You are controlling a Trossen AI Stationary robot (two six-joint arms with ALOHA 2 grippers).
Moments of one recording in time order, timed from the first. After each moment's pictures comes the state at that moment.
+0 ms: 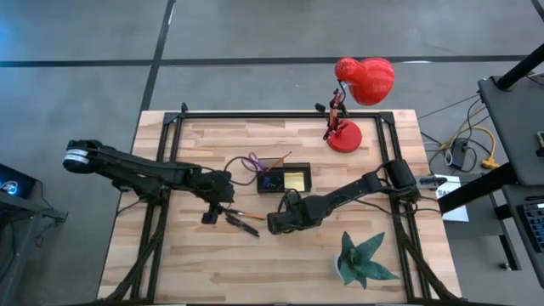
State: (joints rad) left arm -0.10 1.17 0.63 -0.40 0.13 0.03; right arm 0.28 2.08 1.42 -0.65 0.16 1.73
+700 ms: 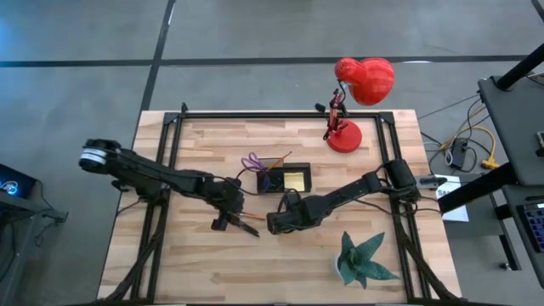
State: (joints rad) left arm -0.14 1.37 0.64 -0.20 0.12 0.03; right arm 0.28 2.09 1.42 -0.64 0.16 1.74
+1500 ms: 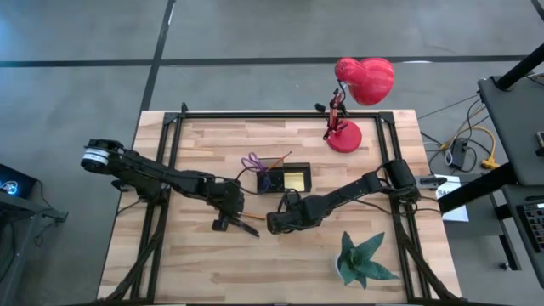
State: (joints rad) left arm -0.14 1.39 0.64 -0.21 0.12 -0.02; right arm 0.28 2.09 1.42 -0.64 0.16 1.74
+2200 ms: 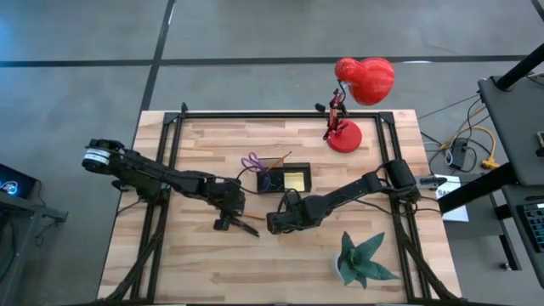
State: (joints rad) left arm -0.14 1.40 0.63 -0.19 0.09 -0.02; right arm 0.28 2.09 1.42 -0.64 0.16 1.74
